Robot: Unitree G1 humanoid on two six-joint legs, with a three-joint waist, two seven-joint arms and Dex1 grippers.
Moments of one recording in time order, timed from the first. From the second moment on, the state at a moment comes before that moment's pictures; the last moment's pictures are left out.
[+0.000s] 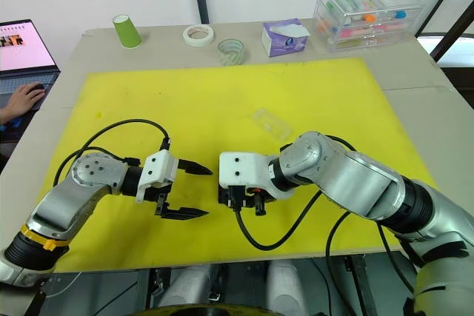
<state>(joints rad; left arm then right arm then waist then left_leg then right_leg) -0.29 0.74 -0.22 -0.30 -0.34 0.32 -1.22 -0.85 -0.85 0.61 -0.67 0.44 1.18 0.93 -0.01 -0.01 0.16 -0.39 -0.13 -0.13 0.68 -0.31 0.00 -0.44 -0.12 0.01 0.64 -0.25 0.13</state>
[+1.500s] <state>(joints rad) -0.28 0.75 -0.21 -0.30 -0.34 0.32 -1.19 -0.76 -0.82 0.60 -0.61 0.34 0.98 0.97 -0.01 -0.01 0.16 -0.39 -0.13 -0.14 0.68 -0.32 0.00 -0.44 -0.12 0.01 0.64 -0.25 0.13</state>
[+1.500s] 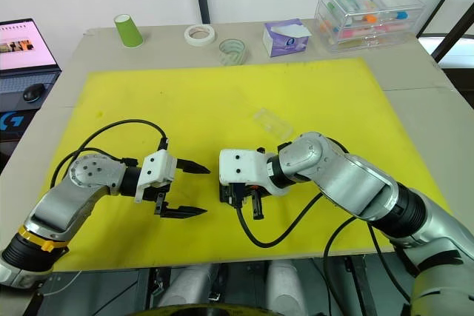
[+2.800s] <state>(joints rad) 0.35 1.13 0.76 0.05 -0.40 0.44 -1.38 -0.30 -1.27 -0.07 -0.01 0.29 0.41 1.29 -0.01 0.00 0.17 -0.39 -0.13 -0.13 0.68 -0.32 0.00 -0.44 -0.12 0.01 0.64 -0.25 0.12</state>
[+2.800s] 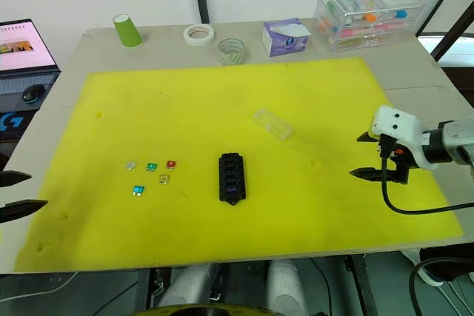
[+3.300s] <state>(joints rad) 0.14 1.11 0.55 0.04 -0.45 0.47 -1.36 -0.56 -1.09 0.03 -0.21 0.36 0.56 1.25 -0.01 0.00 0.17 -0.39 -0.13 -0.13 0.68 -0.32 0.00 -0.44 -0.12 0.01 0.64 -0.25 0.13</state>
